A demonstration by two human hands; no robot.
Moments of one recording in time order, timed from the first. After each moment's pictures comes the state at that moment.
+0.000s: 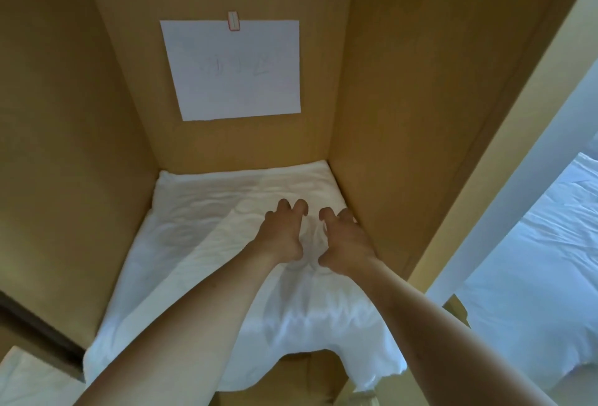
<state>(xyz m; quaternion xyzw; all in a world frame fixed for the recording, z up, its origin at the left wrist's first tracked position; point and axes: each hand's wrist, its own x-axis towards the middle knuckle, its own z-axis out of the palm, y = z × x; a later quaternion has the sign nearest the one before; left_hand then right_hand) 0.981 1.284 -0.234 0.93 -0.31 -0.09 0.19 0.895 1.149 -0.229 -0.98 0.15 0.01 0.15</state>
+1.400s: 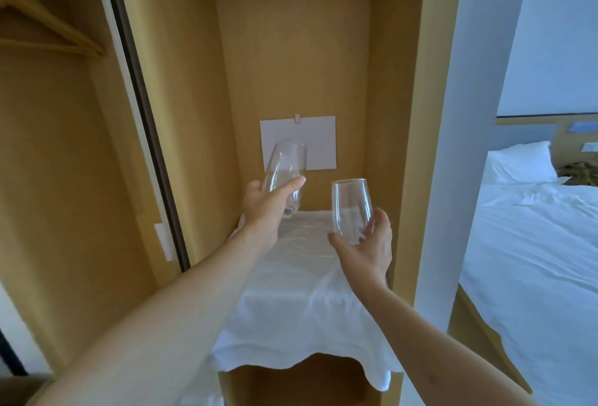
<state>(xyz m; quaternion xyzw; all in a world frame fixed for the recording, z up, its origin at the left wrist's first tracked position) 0.751 1.373 -0.058 0.67 0.03 0.11 0.74 0.681 1.220 -0.139 -0.73 0.14 -0.35 0.57</state>
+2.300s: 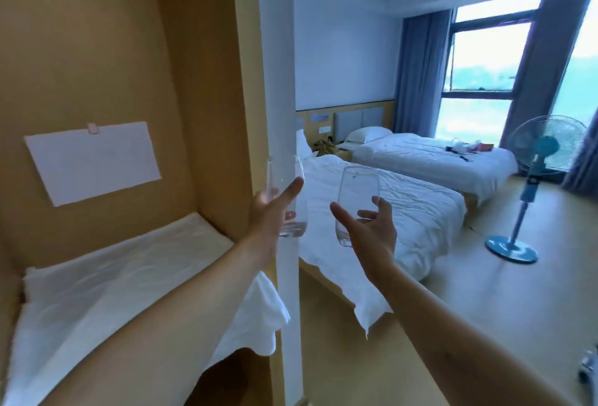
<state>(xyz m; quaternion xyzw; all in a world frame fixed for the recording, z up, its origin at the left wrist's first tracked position) 0.658 1.258 -0.072 0.60 -0.29 -0.26 0.70 0.504 1.162 -0.113 -0.61 0.41 -0.53 0.43</state>
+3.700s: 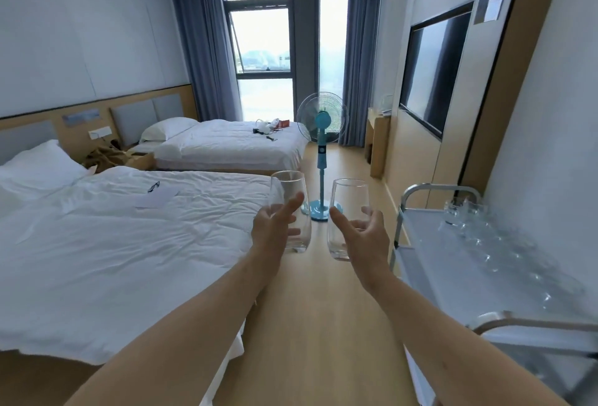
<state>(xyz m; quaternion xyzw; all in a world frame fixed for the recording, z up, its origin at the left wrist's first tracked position) 0.368 0.756 -0.124 0.52 -0.46 -0.48 0.54 0.207 0.773 -0.159 -0.42 0.60 -0.62 0.28</state>
